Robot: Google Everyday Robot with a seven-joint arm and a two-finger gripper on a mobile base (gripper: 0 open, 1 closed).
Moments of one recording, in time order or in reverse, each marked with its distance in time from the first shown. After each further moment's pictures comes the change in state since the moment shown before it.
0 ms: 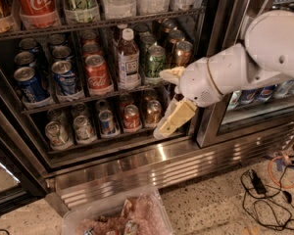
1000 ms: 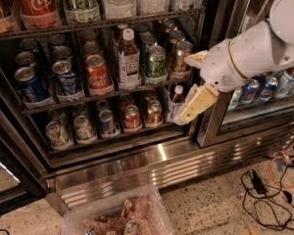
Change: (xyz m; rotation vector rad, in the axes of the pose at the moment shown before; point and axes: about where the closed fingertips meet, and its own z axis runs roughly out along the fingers) arm 0.016 -0.030 -0.056 0.140 0.169 0.014
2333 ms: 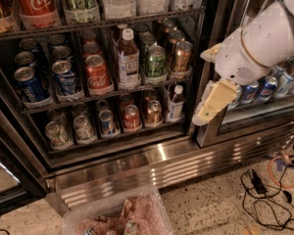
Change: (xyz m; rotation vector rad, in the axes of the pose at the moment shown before) arm 0.015 0.004 -0.040 0.024 0.196 -0.013
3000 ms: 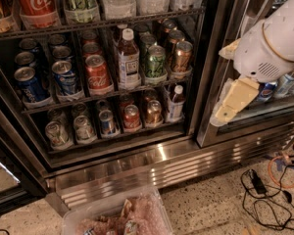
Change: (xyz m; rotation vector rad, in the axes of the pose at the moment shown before) arm 0.022 0.004 -0.034 0.028 0.091 0.035
